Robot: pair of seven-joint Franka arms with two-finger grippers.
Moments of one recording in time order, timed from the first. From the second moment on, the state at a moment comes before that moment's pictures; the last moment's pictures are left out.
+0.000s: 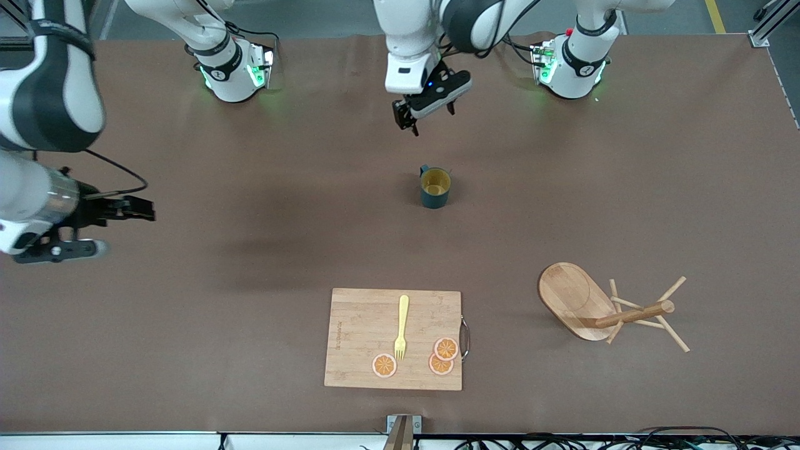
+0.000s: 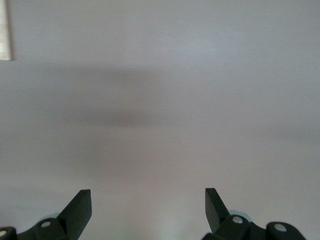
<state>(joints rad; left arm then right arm) -0.27 0.28 -0.86 -1.83 0.44 1.83 -1.79 0.05 0.24 -0.09 -1.53 0.00 1.60 -0.13</state>
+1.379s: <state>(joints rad) -0.55 0.66 -0.79 -1.99 1.20 1.84 -2.44 -0.02 0.11 -0.07 -1.52 -0.03 1.47 -0.13</state>
